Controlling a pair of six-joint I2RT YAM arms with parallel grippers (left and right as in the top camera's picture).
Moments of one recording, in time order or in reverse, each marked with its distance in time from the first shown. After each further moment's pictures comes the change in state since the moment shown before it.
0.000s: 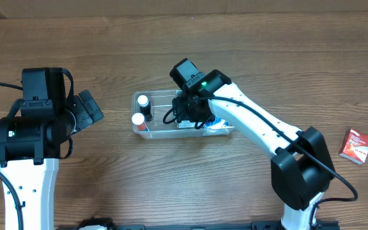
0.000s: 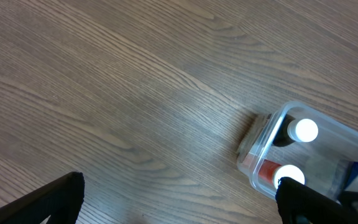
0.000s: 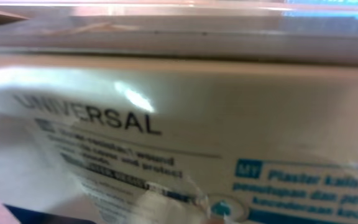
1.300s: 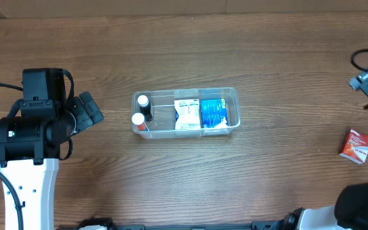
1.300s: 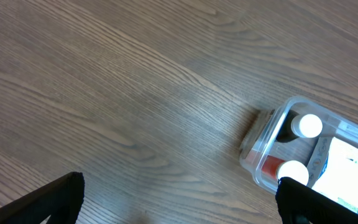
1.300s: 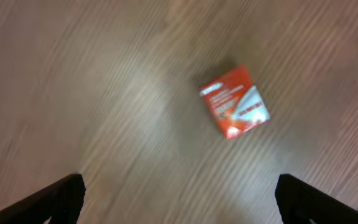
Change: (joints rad) left arm 0.000 0.000 0.000 -0.014 0.000 0.007; right arm -1.153 -0.331 0.103 -0.373 0.229 -0.078
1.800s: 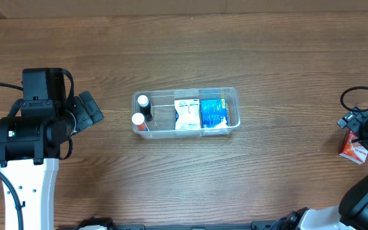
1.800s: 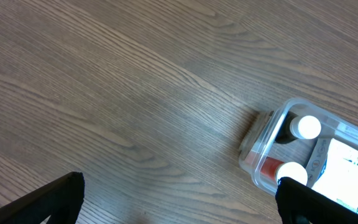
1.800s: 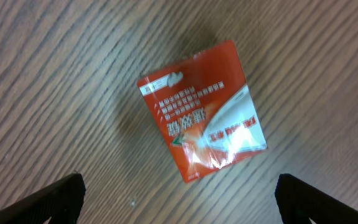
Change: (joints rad) left arm 0.000 0.000 0.000 0.005 0.000 0.000; right arm -0.142 0.012 -0.515 0.434 -0.016 -0.248
